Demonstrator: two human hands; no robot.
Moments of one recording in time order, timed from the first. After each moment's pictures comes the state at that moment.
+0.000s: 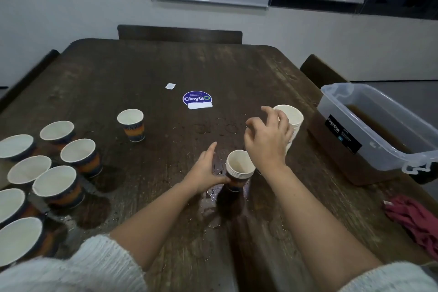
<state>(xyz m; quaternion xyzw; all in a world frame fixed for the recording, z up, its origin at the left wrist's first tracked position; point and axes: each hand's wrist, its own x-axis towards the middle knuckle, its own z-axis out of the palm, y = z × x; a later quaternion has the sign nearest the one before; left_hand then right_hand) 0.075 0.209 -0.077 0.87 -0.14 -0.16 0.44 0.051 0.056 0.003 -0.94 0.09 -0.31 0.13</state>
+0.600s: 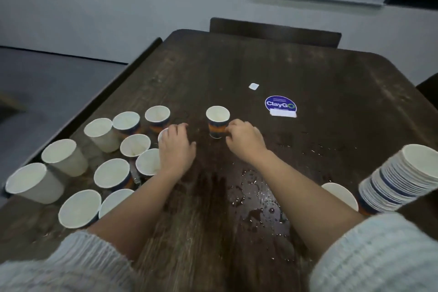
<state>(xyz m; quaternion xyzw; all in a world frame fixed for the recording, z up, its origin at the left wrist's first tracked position) 0.111 0.424 -0.056 0.96 0.15 0.14 0.18 0.167 0.259 -0.027 -0.97 -0.21 -0.01 0.09</state>
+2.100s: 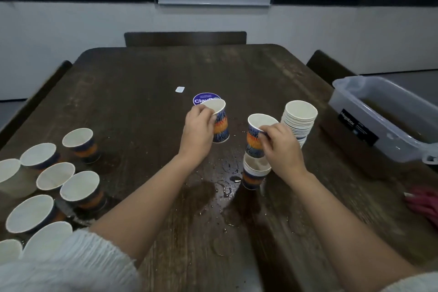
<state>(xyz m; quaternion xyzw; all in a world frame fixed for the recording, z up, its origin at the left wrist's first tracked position) 0.102 0.248 0.006 0.88 -0.15 0.17 0.41 0.040 0.055 -0.012 -0.93 -0.04 -0.31 0.20</state>
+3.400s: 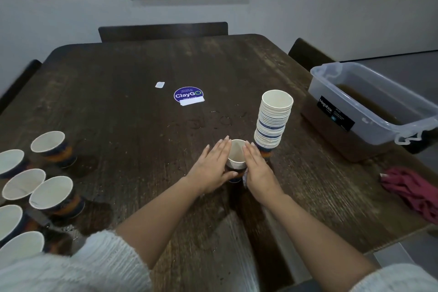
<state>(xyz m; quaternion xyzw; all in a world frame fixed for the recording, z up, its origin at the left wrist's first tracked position) 0.068 0.202 -0.074 0.92 -0.37 -0.07 0.11 0.003 0.044 -0.099 -0.96 -0.01 -0.11 0.26</state>
